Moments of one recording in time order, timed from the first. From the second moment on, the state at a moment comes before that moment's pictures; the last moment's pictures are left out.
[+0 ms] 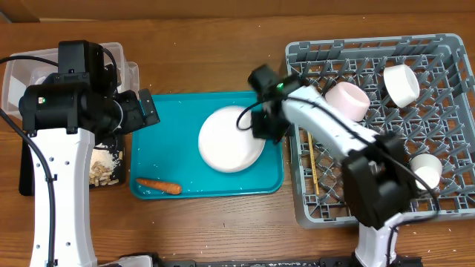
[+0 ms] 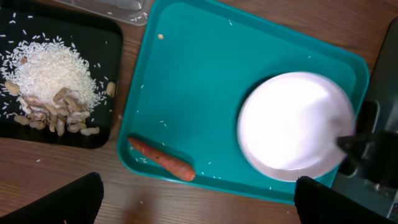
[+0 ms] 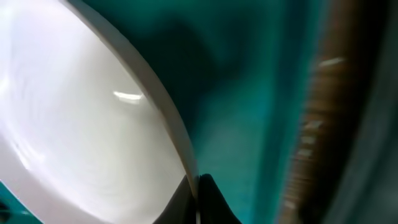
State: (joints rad) left arm 0.05 1.46 1.67 -1.43 0.07 -0.31; right arm 0.52 2.02 1.59 -1.05 -0.13 0.49
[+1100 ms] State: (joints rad) left arm 0.05 1.46 1.67 -1.42 0.06 -0.31; right arm 0.11 1.59 1.51 -1.16 1.11 0.83
